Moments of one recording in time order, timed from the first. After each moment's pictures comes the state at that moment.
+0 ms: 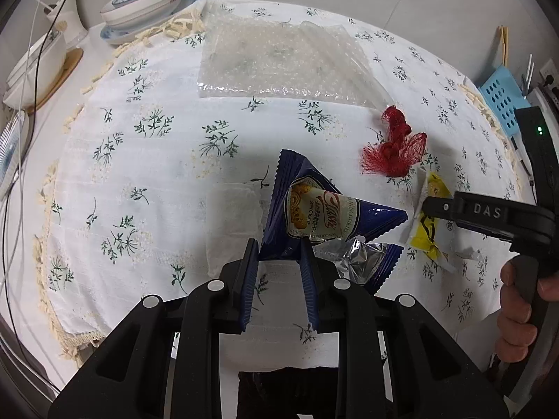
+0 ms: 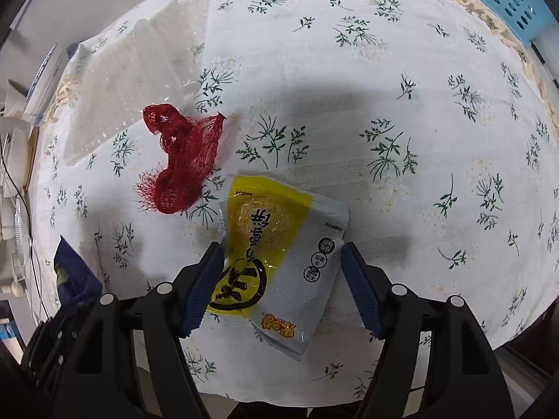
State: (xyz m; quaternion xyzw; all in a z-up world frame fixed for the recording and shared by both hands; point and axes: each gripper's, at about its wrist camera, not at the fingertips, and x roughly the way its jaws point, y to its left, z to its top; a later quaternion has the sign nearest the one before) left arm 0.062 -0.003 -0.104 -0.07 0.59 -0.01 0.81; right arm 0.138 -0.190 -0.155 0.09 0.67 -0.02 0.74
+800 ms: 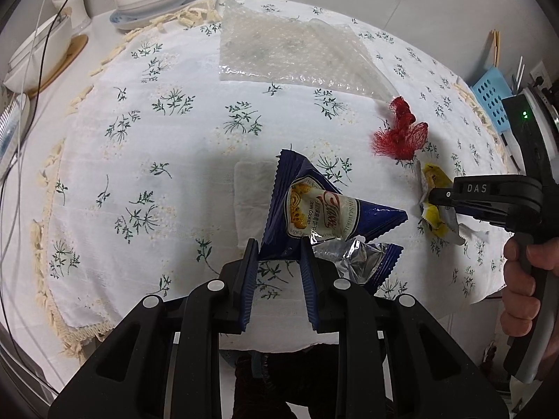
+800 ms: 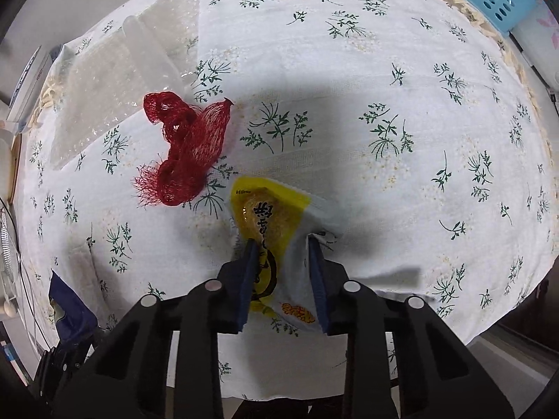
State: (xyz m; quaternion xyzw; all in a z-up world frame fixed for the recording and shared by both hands) left arm 0.038 0.025 -0.108 -0.09 0.58 -0.03 0.81; right arm 0.122 -0.163 -0.153 0.08 0.67 -0.07 0.74
